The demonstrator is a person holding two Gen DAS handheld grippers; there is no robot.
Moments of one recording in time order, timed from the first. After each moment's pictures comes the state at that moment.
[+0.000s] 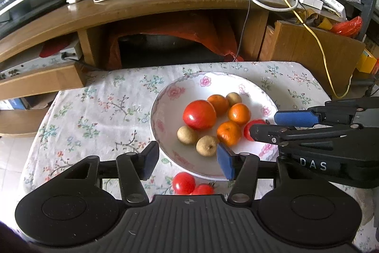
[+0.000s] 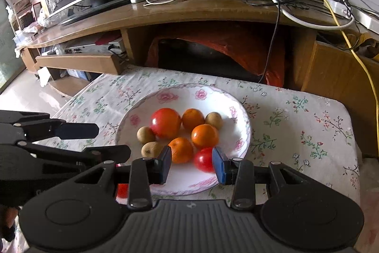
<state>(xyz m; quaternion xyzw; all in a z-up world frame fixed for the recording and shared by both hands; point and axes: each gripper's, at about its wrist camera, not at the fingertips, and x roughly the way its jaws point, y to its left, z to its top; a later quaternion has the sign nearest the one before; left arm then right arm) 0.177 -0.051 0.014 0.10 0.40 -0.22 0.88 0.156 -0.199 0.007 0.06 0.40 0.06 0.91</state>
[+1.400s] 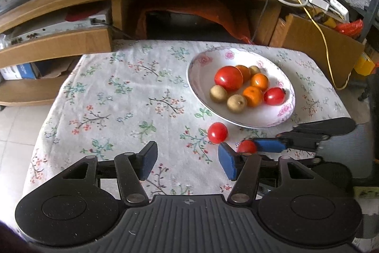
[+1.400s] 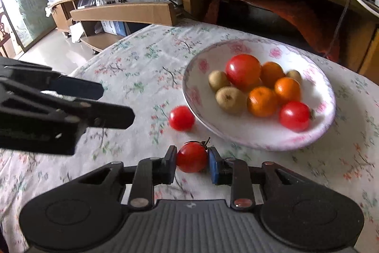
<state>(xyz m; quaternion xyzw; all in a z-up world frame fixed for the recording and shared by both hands) 0.155 0.012 0.007 0.06 0.43 -0.21 0.87 0.139 -0.132 -0.039 0.01 0.44 0.15 0.88</state>
